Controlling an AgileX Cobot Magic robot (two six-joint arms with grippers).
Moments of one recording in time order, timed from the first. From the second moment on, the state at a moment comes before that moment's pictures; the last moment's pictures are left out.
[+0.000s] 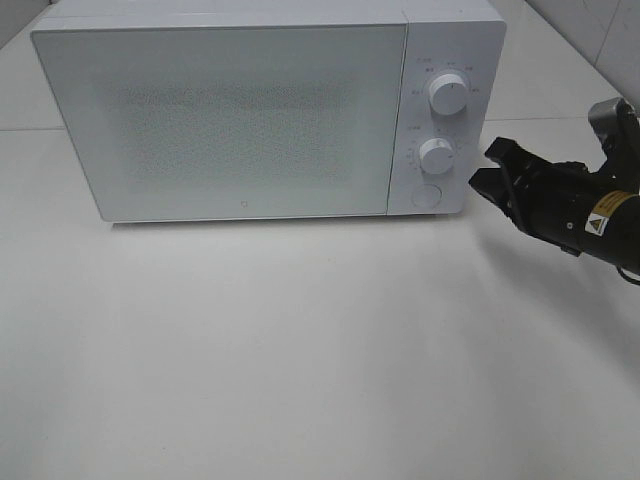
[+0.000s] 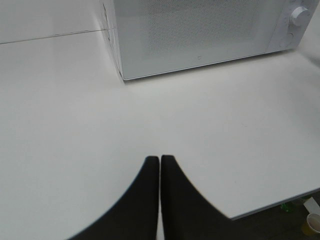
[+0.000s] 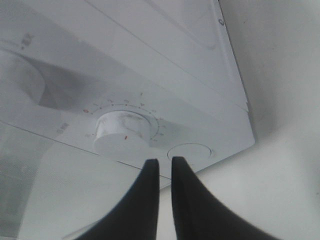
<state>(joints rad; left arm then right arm) -0.25 0.00 -0.50 -0.08 1.04 0.06 0.11 1.89 -0.53 -0.42 -1.02 1.16</state>
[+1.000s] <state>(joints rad) -0.25 0.00 -0.50 -0.08 1.04 0.06 0.27 1.92 -0.53 -0.14 -1.02 1.38</state>
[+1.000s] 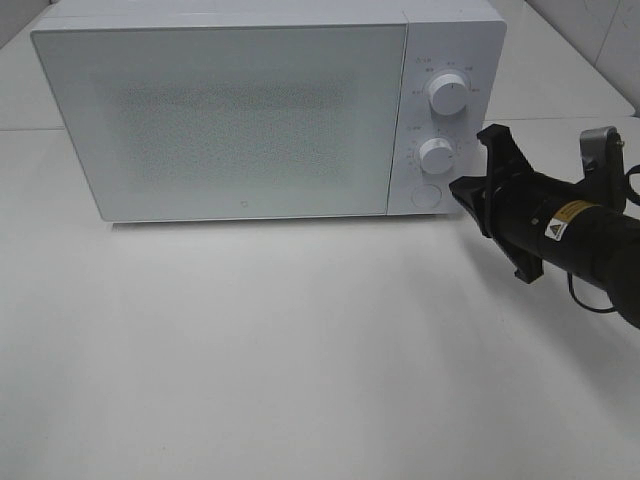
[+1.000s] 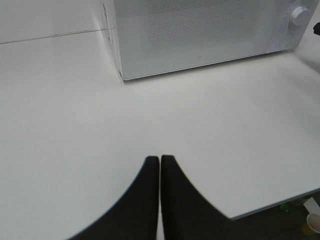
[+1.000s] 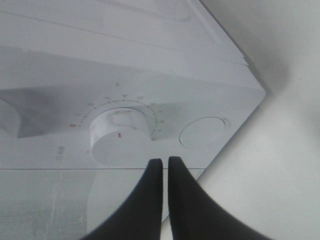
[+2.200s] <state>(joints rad) -0.25 0.00 -0.50 -0.08 1.04 0.06 0.28 2.08 -0.78 -0.17 -0.82 1.50</state>
